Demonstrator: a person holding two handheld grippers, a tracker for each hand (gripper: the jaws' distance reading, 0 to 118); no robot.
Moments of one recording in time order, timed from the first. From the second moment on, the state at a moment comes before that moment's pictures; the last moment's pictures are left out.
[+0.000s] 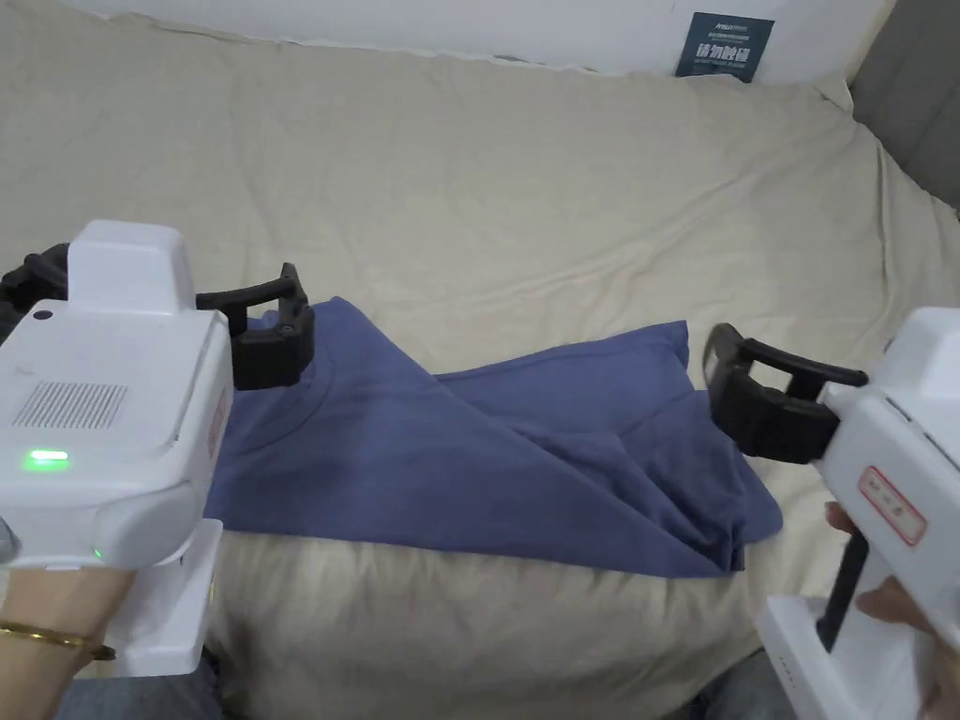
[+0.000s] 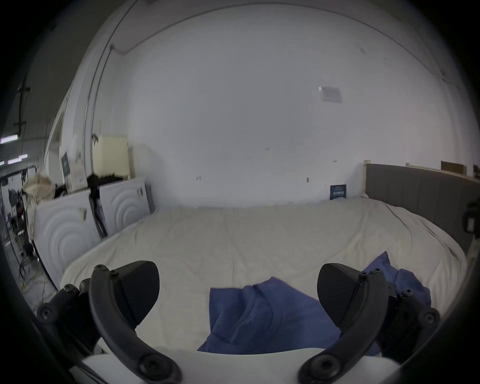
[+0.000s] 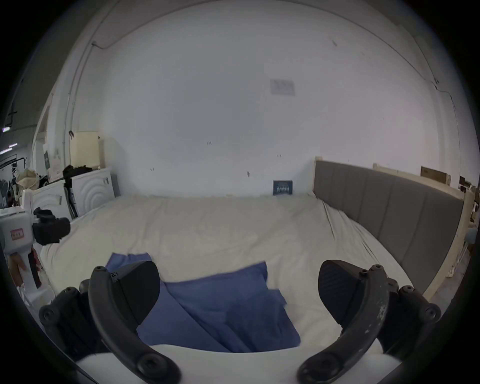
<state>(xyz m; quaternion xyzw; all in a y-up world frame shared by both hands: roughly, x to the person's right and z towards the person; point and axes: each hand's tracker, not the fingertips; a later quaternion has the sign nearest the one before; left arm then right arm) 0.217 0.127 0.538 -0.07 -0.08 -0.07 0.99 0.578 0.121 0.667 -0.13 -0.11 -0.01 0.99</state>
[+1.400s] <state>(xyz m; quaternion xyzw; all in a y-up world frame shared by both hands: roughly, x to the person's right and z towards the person) 0.332 0.016 0.223 -0.49 -0.20 -0.25 0.81 0.596 0.093 0.596 -0.26 -0.11 -0.06 0.96</state>
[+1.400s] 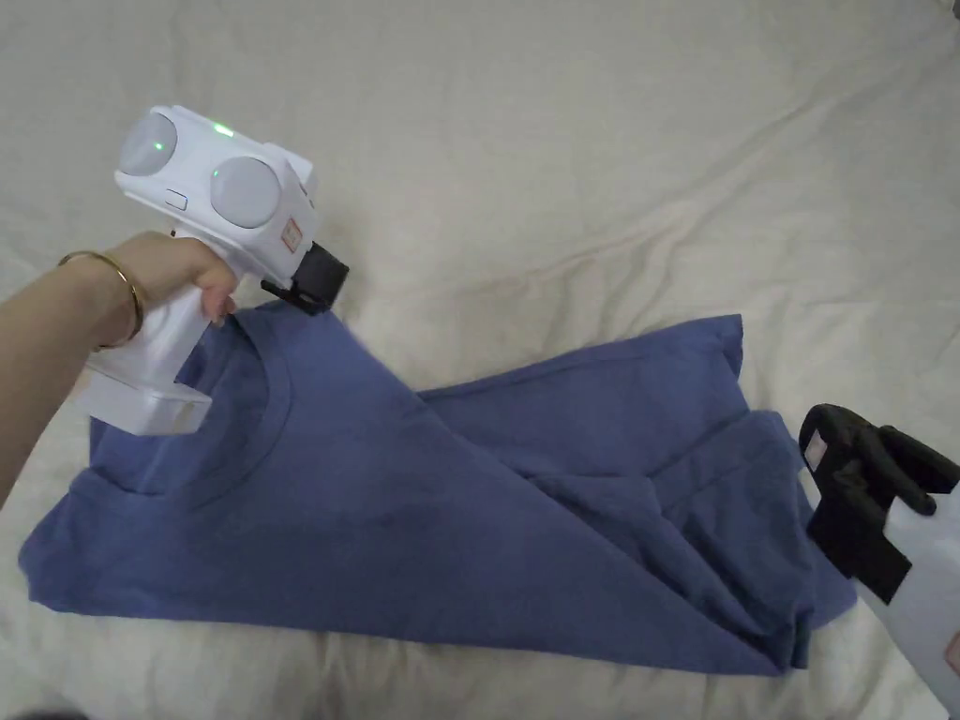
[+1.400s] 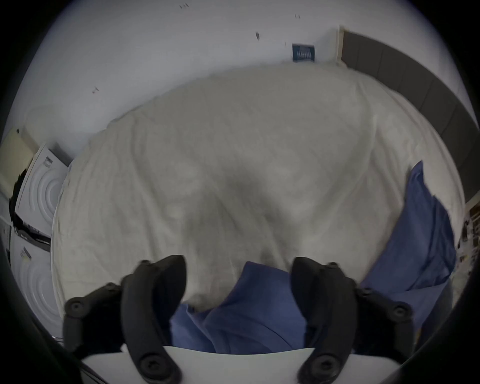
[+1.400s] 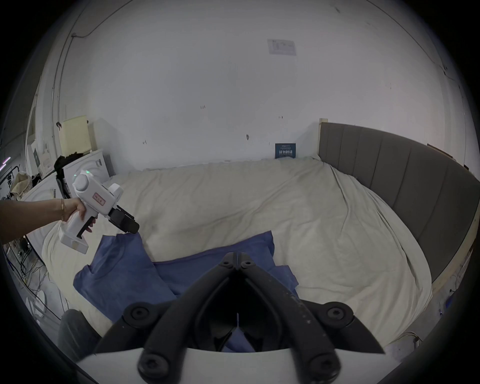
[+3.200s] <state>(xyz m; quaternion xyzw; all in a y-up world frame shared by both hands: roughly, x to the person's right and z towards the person) 0.174 0.082 0.432 -0.34 -0.09 0.01 0.93 0.685 -0.016 0.340 -0.55 -0.18 -0.09 0.81</state>
